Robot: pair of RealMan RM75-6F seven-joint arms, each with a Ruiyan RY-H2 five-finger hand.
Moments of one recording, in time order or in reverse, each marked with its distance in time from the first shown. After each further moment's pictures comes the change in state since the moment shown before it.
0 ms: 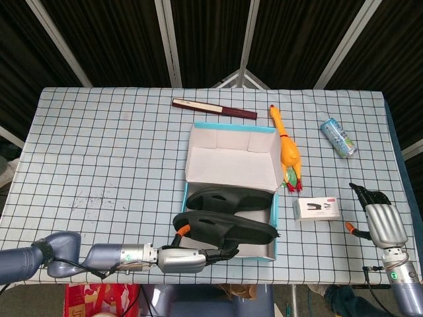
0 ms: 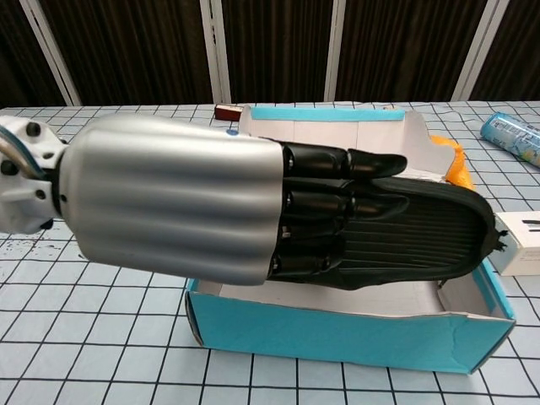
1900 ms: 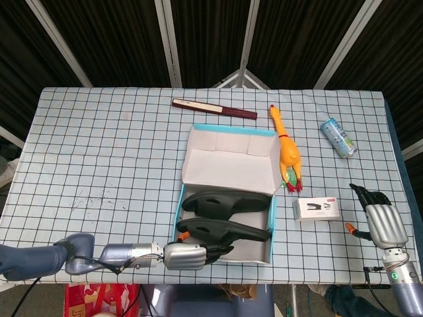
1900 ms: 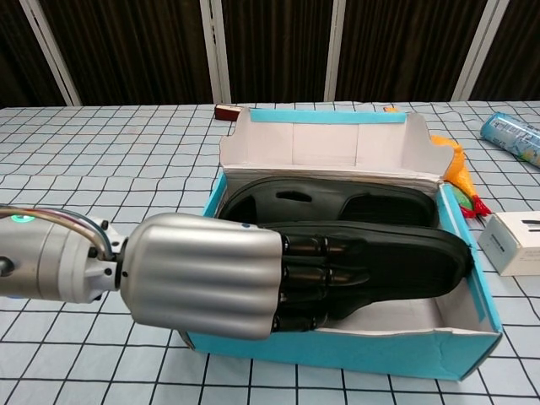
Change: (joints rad) left arm -0.045 -0.217 0.163 0.276 -0.112 0.075 -0.177; right arm -0.001 0.006 -0.002 -0.007 0.004 -0.008 0.006
